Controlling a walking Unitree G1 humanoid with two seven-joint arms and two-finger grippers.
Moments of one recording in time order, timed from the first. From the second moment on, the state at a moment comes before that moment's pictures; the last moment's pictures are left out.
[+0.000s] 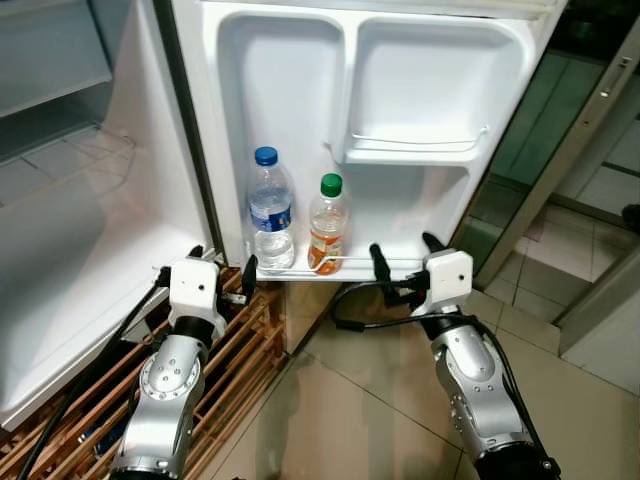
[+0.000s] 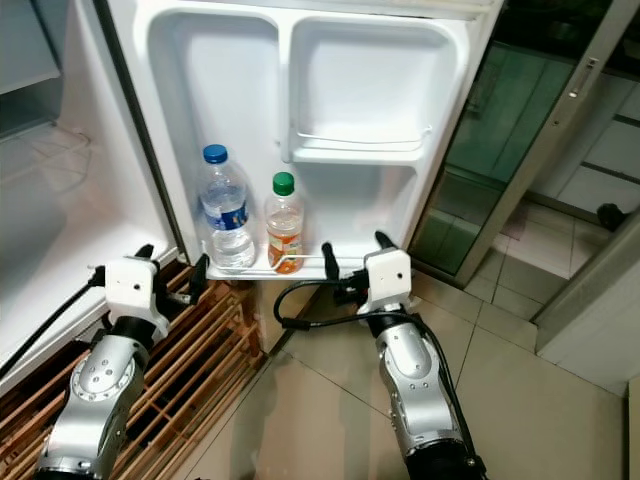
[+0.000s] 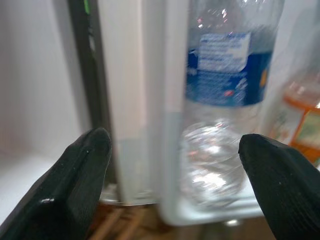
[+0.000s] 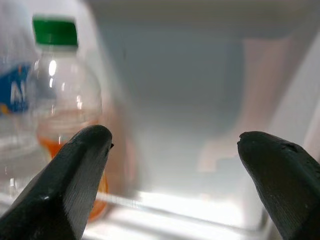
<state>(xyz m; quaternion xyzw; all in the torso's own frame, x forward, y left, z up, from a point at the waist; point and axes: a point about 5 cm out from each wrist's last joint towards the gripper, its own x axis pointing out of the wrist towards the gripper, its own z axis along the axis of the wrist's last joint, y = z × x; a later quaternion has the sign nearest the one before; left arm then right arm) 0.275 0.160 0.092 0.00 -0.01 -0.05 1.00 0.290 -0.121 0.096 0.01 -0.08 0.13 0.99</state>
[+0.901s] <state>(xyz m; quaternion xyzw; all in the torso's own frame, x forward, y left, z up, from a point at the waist) 0.246 0.171 0.072 0.05 0.01 -0.07 1.00 0.279 -0.137 0.076 0.00 -0.03 0.16 0.99</state>
